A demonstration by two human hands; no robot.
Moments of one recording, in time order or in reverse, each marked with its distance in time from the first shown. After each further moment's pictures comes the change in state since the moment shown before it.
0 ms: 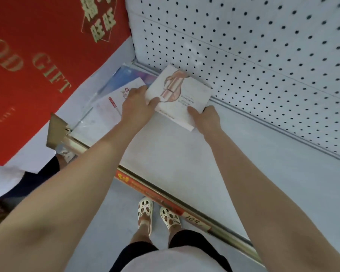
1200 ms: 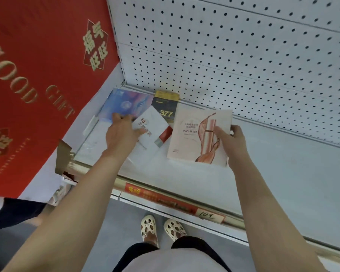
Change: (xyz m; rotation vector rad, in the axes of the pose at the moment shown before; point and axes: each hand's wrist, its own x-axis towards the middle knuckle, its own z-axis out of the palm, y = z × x) left_hand -0.024 -0.046 -0.032 0.147 -0.030 0.078; right_hand -0.083 0.050 -0.048 0.424 0.294 0.049
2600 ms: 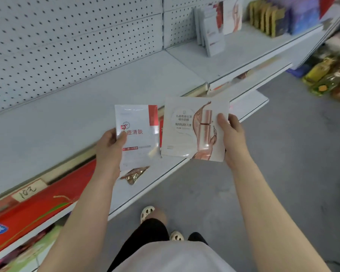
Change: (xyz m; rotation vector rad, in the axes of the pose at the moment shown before) left_hand -0.441 0.298 0.153 -0.969 -0.701 0.214; right_hand -0.360 0.255 -0.459 0.605 0.768 -0.044
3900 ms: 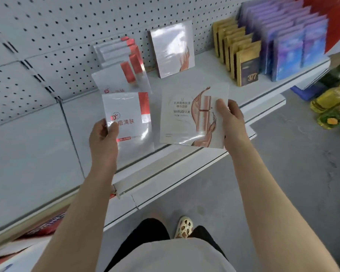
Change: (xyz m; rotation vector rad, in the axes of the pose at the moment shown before) left_hand 0.254 0.052 0.581 0.051 0.215 0.102; right_hand 0.600 -0.173 -0.230 -0.094 -0.103 0.036
